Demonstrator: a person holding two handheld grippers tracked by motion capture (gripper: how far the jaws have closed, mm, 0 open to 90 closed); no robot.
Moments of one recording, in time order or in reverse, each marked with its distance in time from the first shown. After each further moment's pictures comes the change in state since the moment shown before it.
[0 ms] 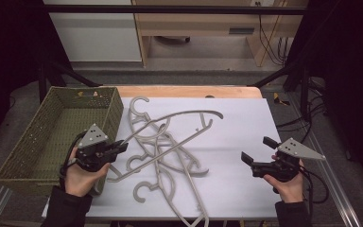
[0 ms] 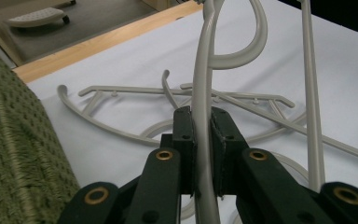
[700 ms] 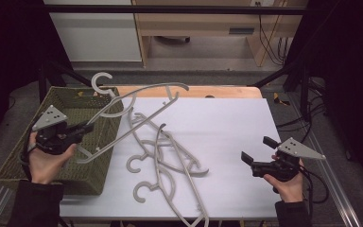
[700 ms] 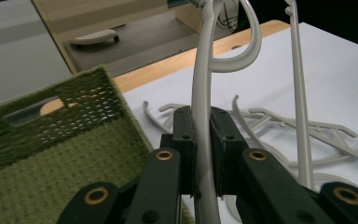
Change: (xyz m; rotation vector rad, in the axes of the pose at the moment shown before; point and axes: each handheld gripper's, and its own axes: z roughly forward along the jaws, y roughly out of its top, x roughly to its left) left arm 0.071 0.012 -0.049 -0.077 0.156 -0.031; right arm -0.001 0.000 0.000 0.000 -0.004 0.001
